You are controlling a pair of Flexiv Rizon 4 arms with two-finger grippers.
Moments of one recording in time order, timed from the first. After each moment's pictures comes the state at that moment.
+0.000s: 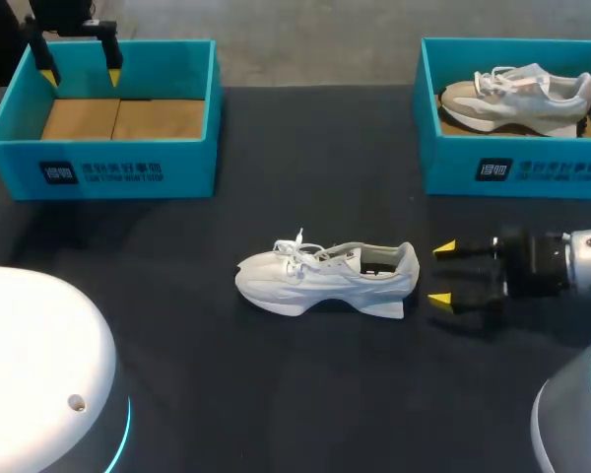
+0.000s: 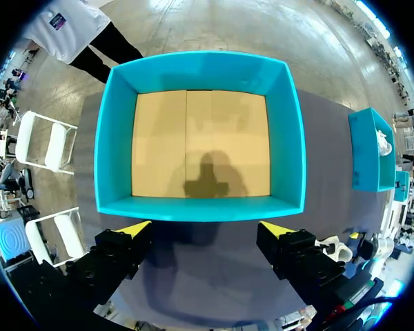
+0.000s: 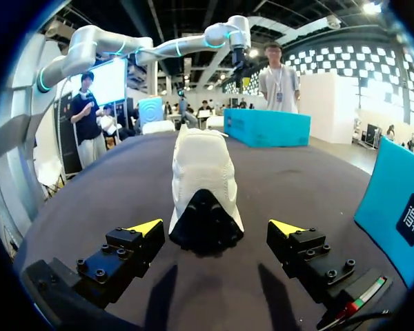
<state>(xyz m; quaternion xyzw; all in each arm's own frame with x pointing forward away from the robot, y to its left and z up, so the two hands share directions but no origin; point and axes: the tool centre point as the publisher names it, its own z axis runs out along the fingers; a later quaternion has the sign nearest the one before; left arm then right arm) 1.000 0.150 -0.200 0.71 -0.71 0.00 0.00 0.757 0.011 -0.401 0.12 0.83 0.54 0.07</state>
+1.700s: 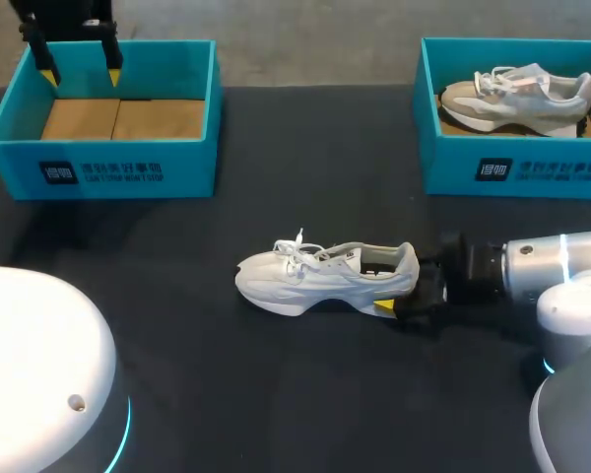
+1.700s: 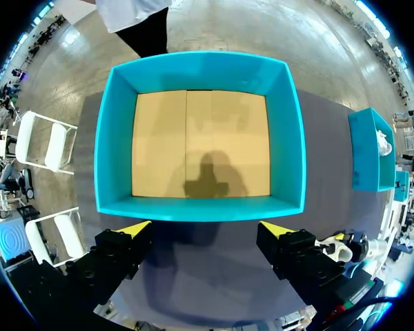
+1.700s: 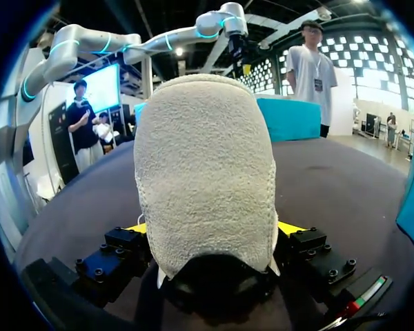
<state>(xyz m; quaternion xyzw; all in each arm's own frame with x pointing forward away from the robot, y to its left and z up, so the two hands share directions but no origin) 1.000 0.150 -0.200 0.71 -0.71 0.00 0.00 0.764 0.089 -0.428 0.14 0.82 0.55 0.04</state>
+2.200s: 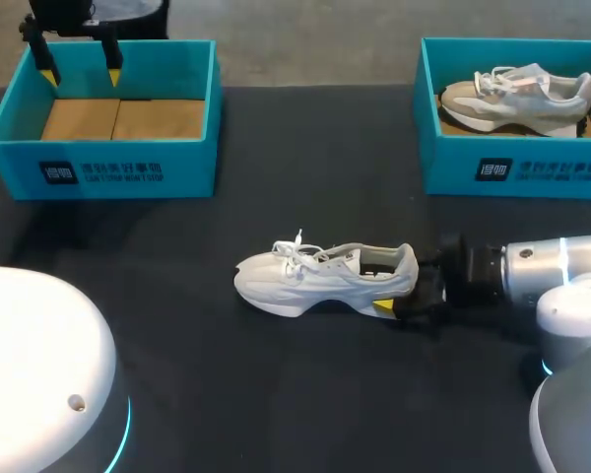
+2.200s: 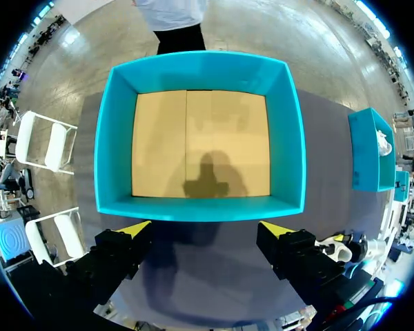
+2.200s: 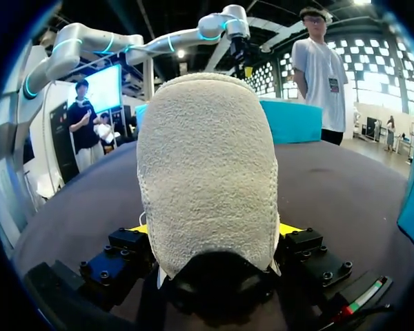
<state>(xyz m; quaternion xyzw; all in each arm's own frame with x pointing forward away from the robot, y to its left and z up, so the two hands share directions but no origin) 1.000 0.150 -0.200 0.71 -0.71 0.00 0.00 0.763 0.092 -0.430 0.13 0.82 0.56 0.04</state>
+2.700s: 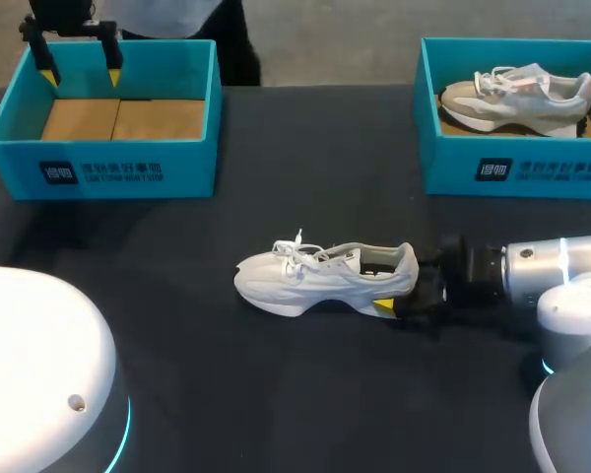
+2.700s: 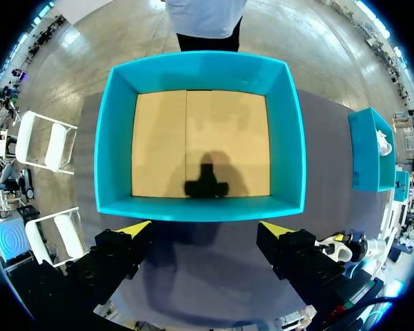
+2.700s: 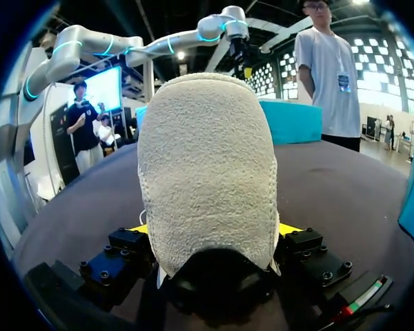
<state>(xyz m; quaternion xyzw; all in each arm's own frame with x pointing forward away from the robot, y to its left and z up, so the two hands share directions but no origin) 1.000 0.149 -0.200 0.71 -0.71 0.00 0.00 0.764 0.091 -0.430 0.14 0.82 0.56 0.04</state>
